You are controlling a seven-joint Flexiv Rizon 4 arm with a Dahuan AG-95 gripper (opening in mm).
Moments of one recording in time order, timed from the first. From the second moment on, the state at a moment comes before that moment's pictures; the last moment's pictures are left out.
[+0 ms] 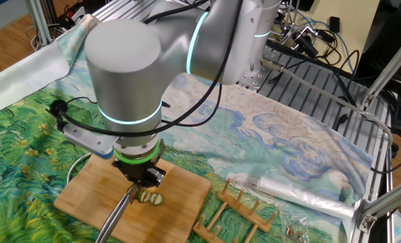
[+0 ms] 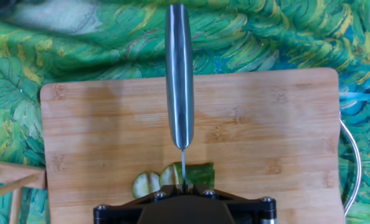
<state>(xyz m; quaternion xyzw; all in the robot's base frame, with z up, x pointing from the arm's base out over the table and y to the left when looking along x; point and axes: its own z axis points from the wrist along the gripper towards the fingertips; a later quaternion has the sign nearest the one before) 0.657 0.002 0.061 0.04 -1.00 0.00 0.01</state>
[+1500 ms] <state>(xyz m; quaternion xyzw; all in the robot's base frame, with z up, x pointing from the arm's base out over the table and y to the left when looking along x) 0.651 0.002 0.035 0.05 -1.00 -0.01 -0.01</state>
